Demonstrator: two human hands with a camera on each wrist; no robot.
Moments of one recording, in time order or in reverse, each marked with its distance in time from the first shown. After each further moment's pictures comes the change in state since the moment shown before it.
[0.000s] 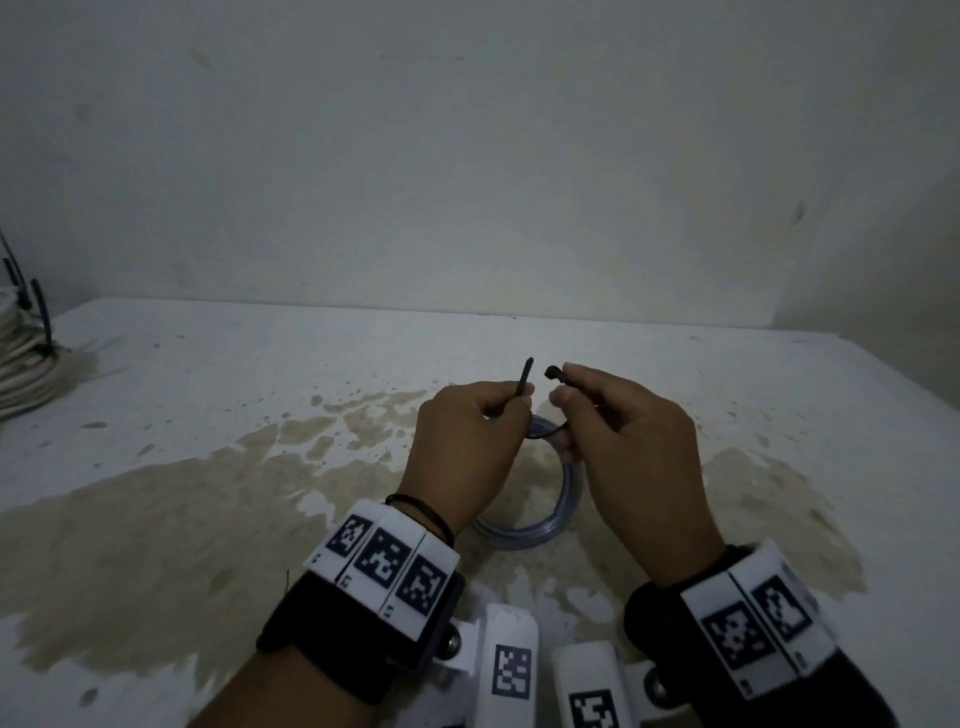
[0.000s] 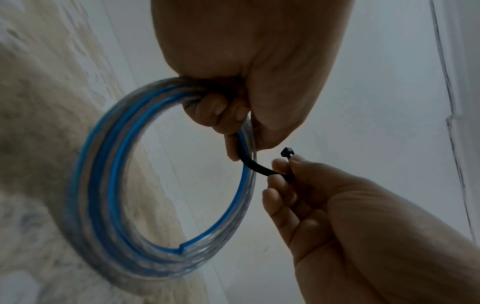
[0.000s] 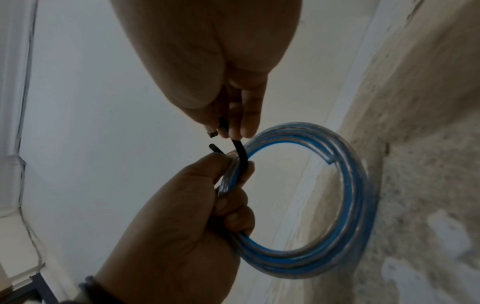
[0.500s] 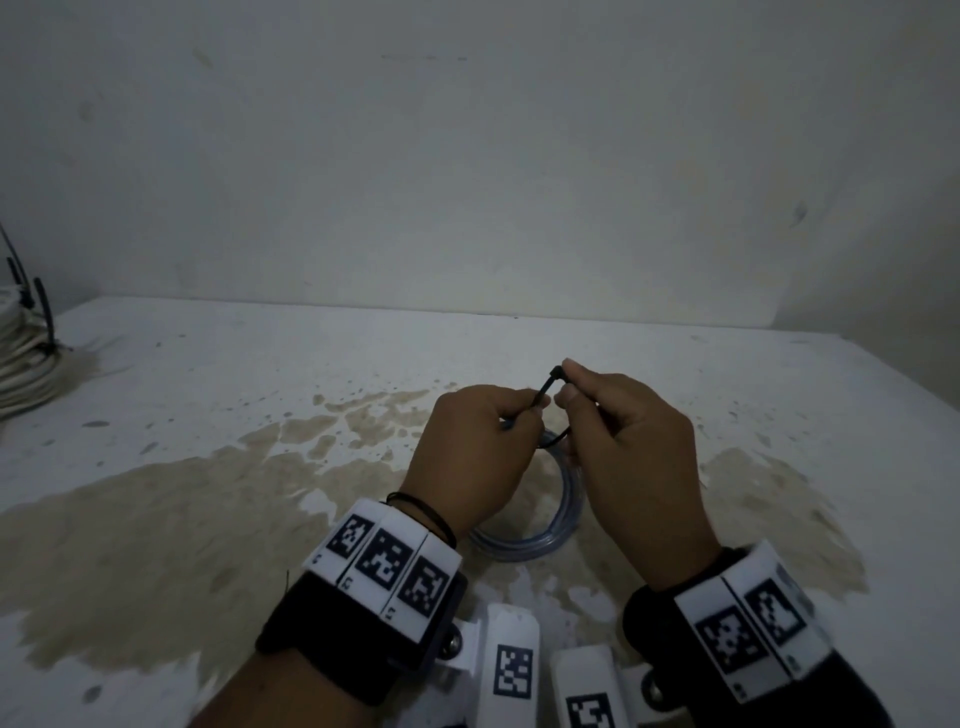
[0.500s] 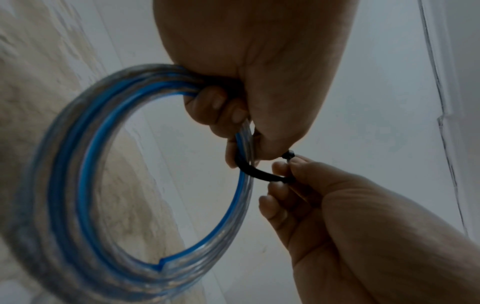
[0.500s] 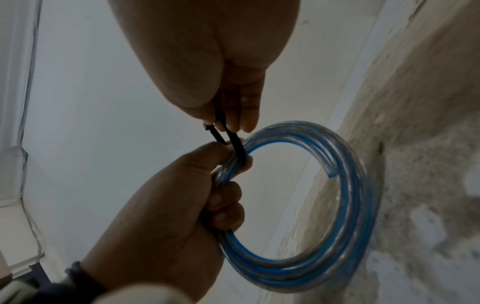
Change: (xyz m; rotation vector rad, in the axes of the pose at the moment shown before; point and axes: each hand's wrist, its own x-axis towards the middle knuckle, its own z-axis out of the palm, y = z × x) left_hand -0.002 0.003 -0.002 0.152 -0.087 0.118; right_hand -0.001 0.005 0.004 -0.161 0.053 -0.244
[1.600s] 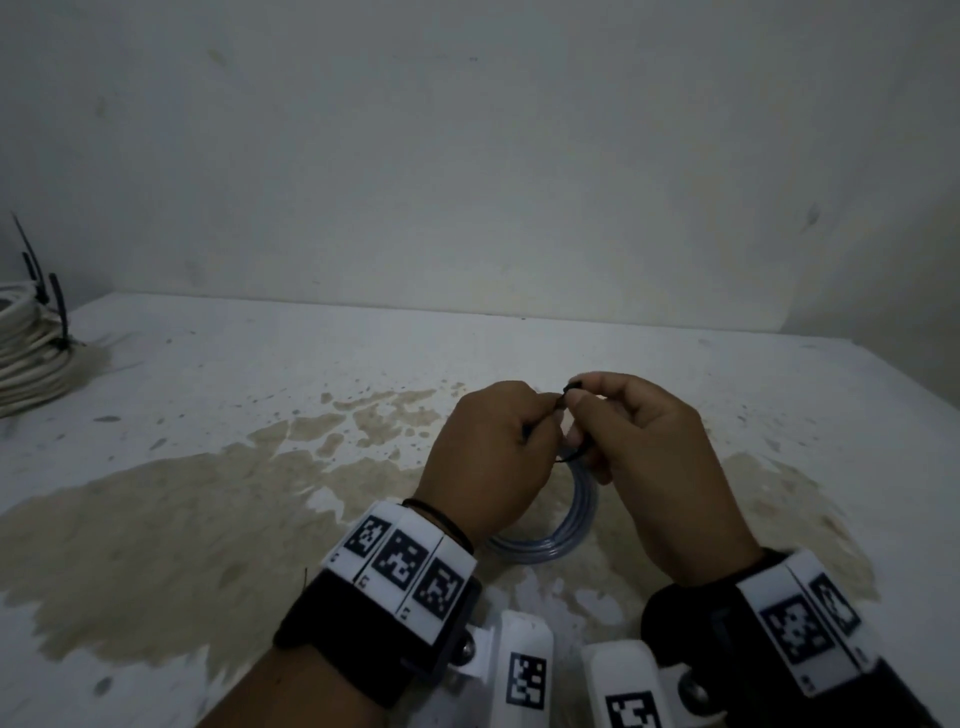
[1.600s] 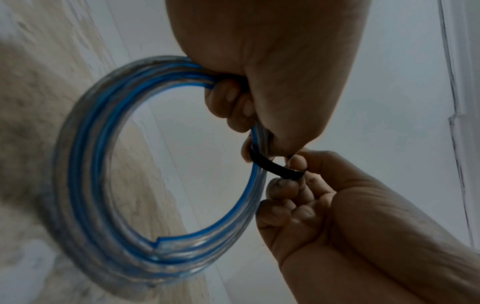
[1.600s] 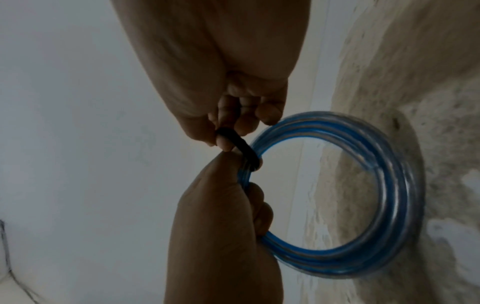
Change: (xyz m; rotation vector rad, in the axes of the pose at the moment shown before) left_hand -0.001 -0.005 0.007 0.125 0.023 0.255; right_hand 0.006 -0.014 -0.011 0.454 -0.134 0.479
